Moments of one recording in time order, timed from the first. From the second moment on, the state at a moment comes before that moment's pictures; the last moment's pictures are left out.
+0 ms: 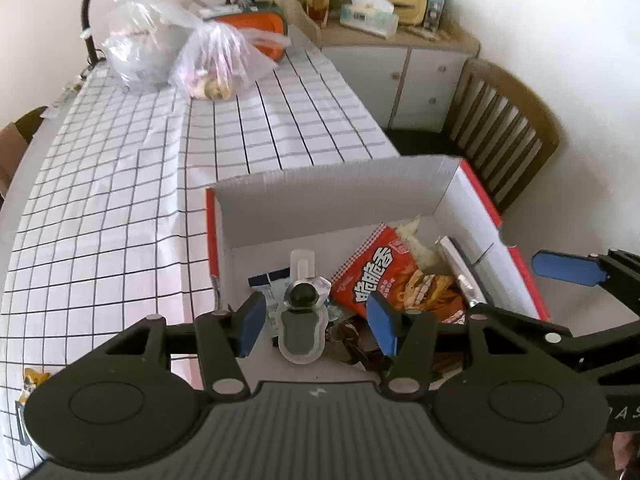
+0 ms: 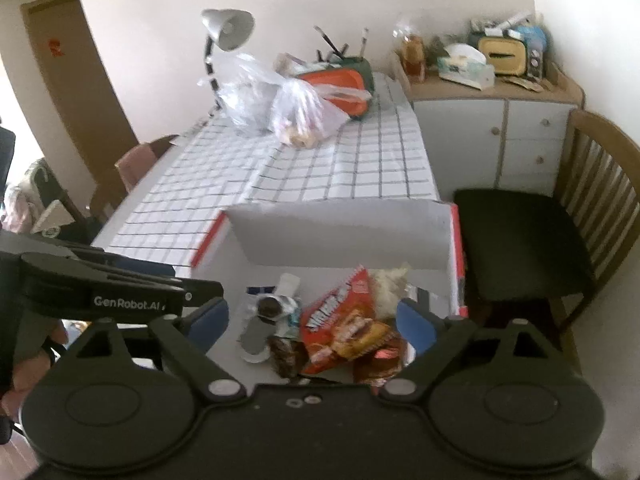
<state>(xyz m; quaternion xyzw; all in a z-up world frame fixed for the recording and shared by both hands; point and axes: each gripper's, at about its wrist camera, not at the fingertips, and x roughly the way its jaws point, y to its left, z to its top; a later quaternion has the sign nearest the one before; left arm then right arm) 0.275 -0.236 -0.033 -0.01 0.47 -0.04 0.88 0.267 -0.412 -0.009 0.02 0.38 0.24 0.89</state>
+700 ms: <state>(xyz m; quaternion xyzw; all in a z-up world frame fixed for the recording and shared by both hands) 0.188 -0.149 -0.011 -0.04 0.39 -0.01 0.92 0.223 -0.325 0.006 0.00 0.35 0.31 0.88</state>
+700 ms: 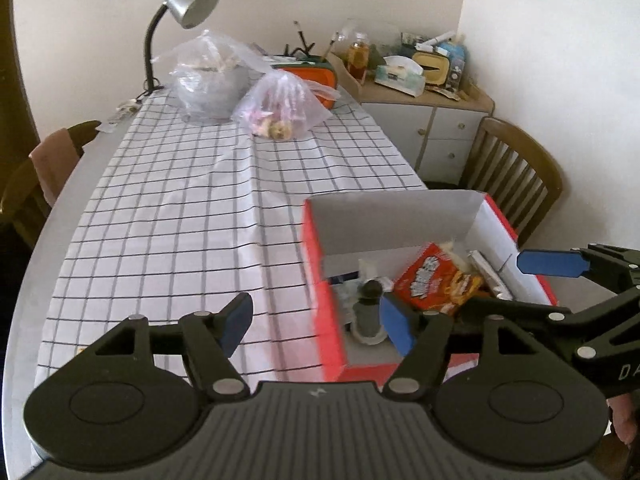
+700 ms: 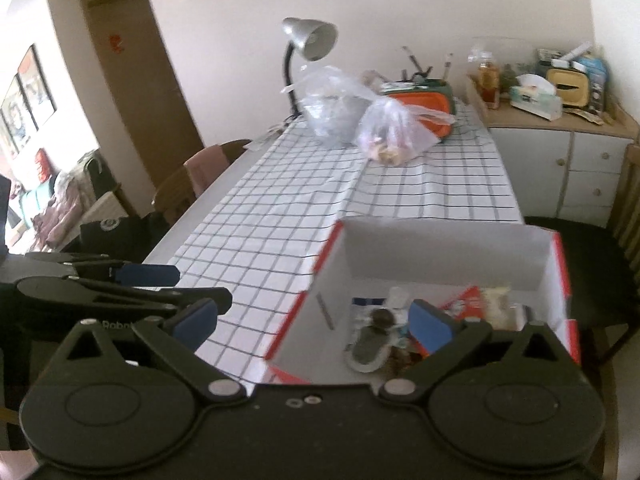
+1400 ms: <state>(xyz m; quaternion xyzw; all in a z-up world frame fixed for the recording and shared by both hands) 0.129 0.015 -0.057 -0.05 0.42 0.03 0.91 0.202 -0.169 -0.038 -0.03 0.41 0.32 0.85</state>
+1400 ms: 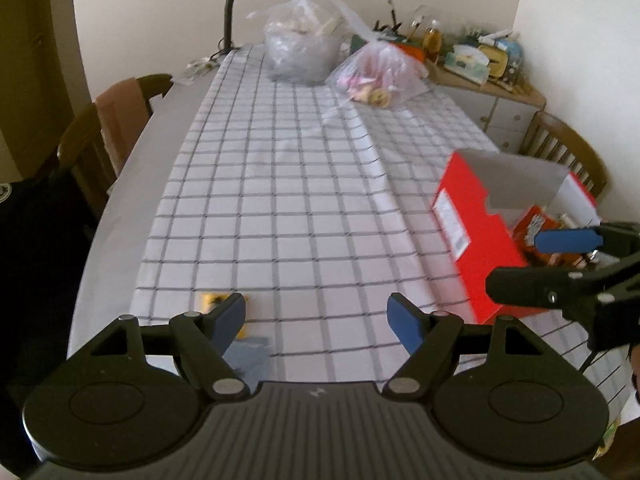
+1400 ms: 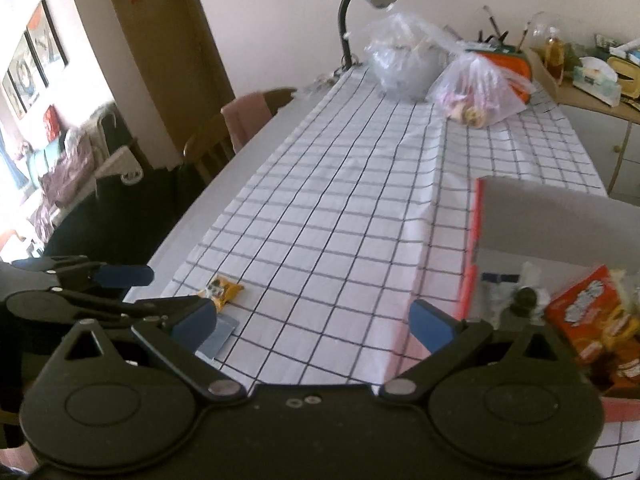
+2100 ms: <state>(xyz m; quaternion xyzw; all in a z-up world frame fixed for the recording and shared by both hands) 0.117 0.102 -0.122 -0.08 0.46 0.06 0.89 0.239 -0.035 -0.100 -0.06 0.49 0.31 0.81</state>
